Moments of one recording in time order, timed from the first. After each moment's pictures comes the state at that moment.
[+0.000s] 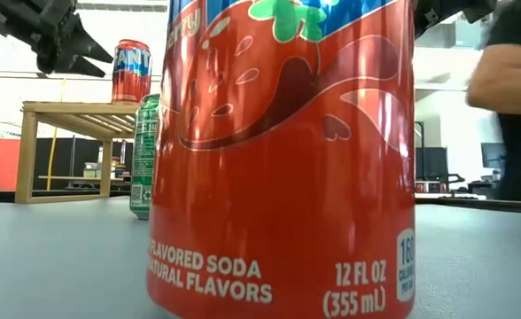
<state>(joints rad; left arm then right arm) 0.59 0.20 0.56 -0.57 -0.08 -0.04 0.25 1.43 0.83 0.12 0.31 0.13</state>
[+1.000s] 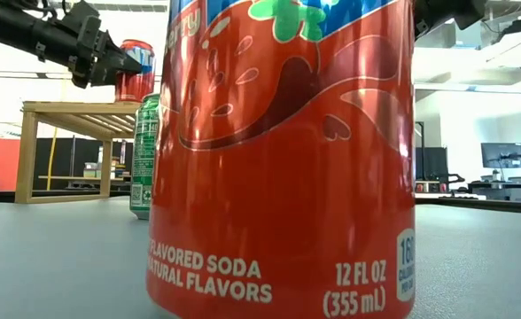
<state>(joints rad) 0.59 0.30 0.36 -0.10 -0.04 0.00 0.19 1.43 0.83 0.10 0.28 0.10</state>
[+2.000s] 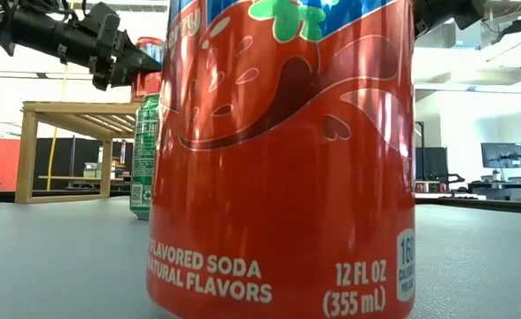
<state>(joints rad) 0.51 0.48 0.35 0.12 -0.06 -0.04 0.19 1.43 0.83 0.10 0.28 0.09</state>
